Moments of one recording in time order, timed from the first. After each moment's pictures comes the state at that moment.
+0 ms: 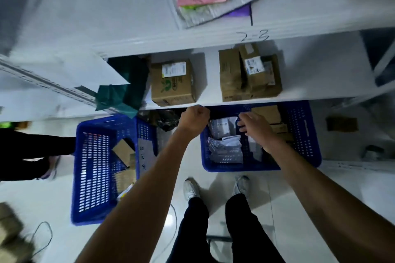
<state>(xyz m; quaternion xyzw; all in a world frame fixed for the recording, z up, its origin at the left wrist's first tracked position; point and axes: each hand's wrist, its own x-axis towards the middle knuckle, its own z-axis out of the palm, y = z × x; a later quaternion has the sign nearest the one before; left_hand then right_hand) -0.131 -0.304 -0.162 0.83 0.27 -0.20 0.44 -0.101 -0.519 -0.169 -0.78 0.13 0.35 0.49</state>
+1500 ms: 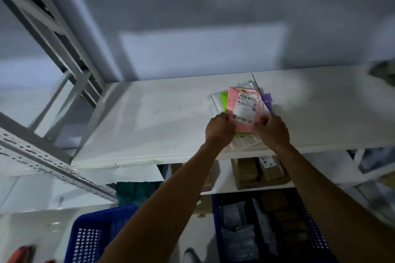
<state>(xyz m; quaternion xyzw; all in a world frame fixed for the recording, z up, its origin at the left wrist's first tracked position) 0.071 -0.206 0.039 0.93 0.09 -0.02 0.36 0.087 -0.373 0.042 -0.93 0.08 0.02 0.37</state>
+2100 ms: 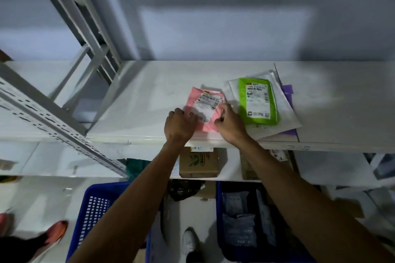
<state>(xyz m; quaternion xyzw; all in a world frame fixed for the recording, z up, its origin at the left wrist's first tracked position) 0.015 -0.077 0.017 0.91 0.29 0.03 0.29 0.063 -0.236 0.021 -0.91 -0.10 0.11 0.39</state>
